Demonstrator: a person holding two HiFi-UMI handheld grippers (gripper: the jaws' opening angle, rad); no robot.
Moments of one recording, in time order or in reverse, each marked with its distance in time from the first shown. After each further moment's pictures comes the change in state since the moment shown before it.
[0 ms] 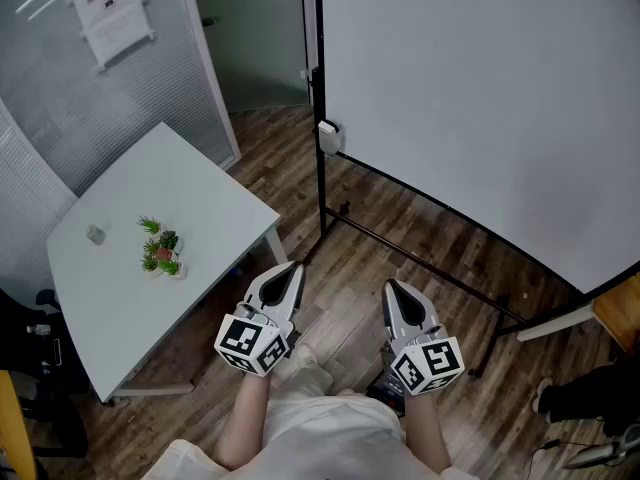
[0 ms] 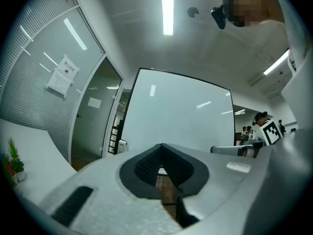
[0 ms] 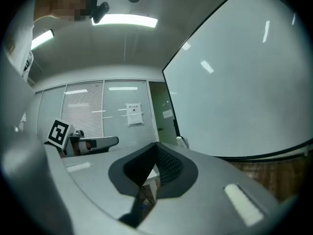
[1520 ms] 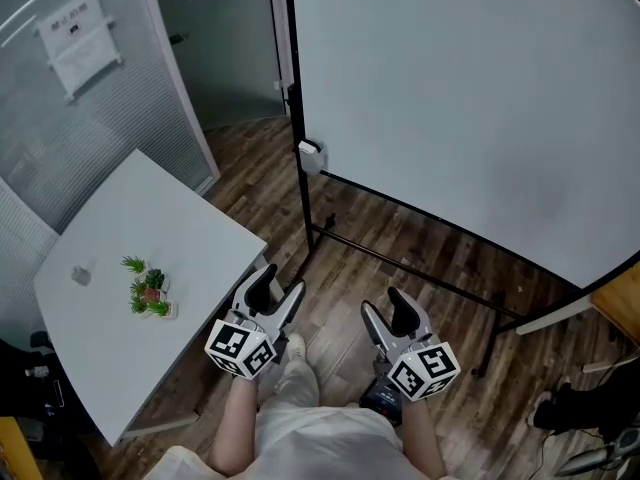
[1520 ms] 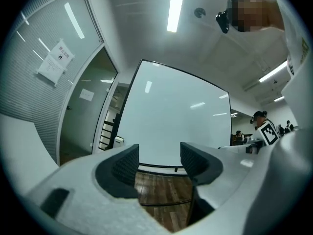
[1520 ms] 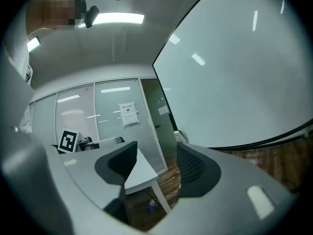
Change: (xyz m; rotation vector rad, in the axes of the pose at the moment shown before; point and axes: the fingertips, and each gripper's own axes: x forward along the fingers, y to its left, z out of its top) left arm 0.051 0.058 -0.016 -0.039 0.039 -0.116; right arm 0.048 -0.020 -0.023 0.135 0.029 -0.040
